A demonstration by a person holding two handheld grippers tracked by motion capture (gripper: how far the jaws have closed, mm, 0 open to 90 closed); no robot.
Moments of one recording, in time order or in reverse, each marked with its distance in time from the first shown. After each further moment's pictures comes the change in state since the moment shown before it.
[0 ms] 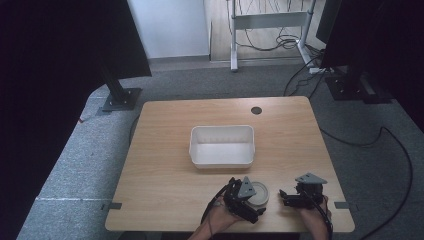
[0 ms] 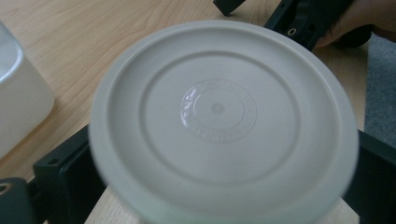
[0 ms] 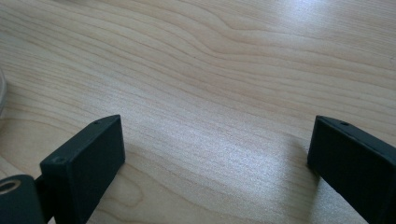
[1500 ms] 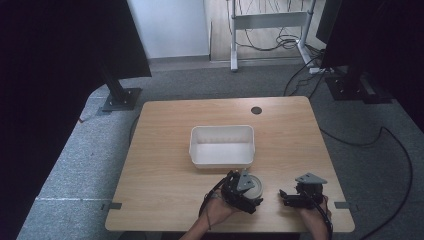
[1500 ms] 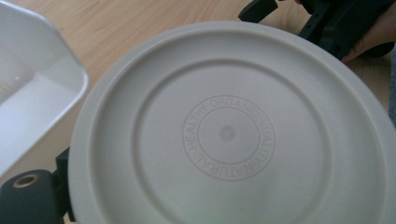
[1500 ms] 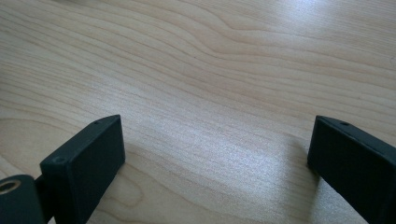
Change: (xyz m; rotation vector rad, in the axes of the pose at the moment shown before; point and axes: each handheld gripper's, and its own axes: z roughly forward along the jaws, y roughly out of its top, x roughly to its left) left arm 0.019 0.014 -0.021 0.002 0.057 0.019; right arm 0.000 0.000 0.000 0.000 0.000 0.000
